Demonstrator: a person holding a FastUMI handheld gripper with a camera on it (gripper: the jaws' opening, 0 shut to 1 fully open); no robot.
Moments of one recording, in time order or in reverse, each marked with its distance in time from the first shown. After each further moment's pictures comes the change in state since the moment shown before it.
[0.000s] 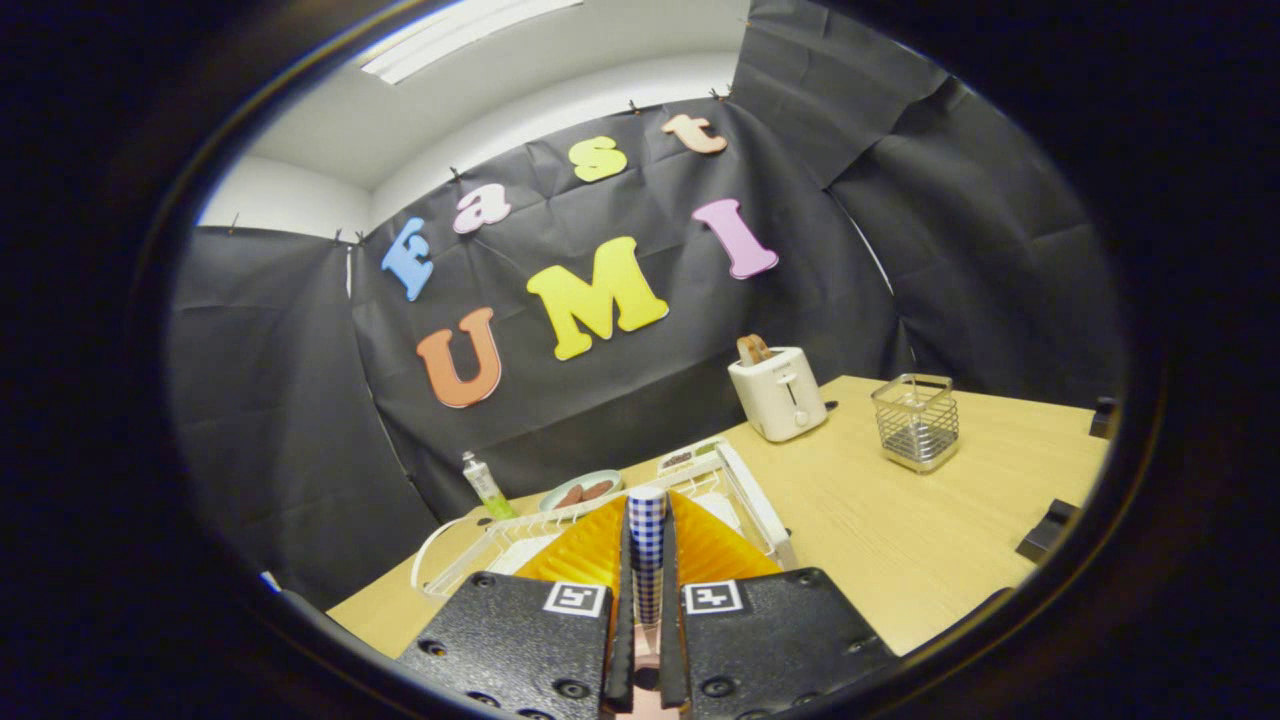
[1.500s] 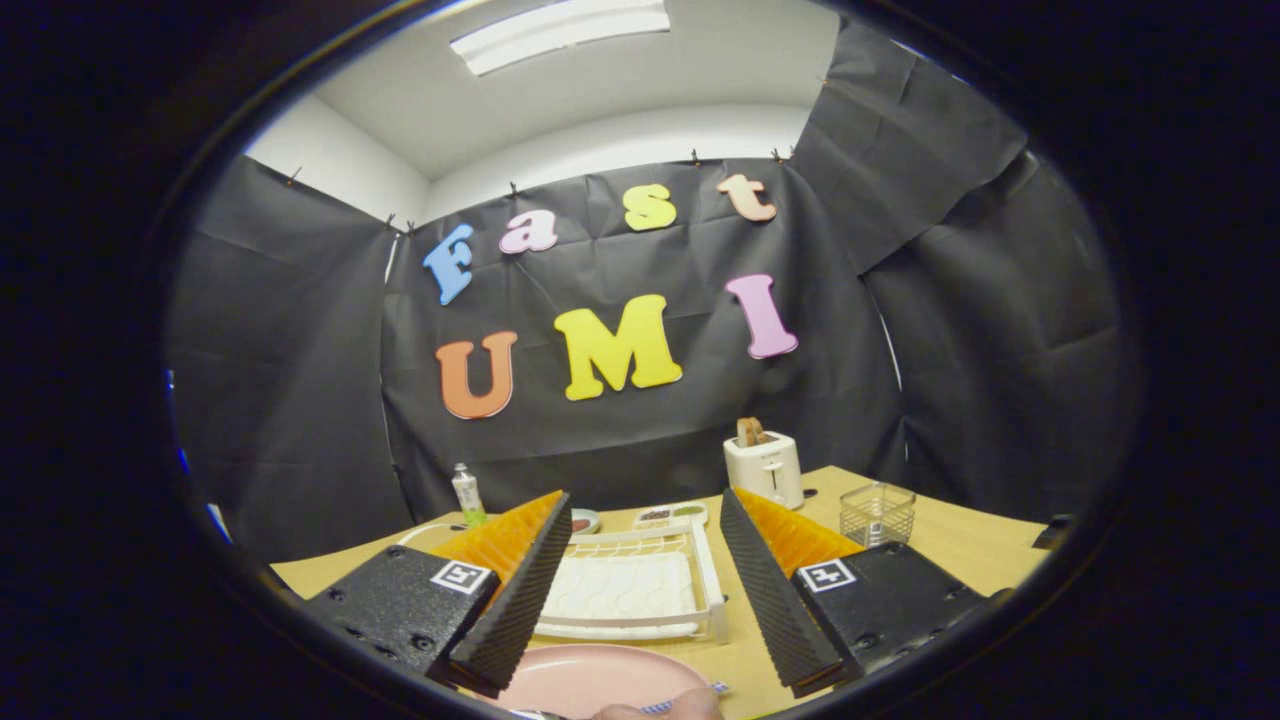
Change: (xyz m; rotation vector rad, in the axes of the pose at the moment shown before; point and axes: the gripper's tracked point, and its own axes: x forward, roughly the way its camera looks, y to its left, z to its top) arm -0.040 -0.031 0.077 -0.227 -0.154 -0.014
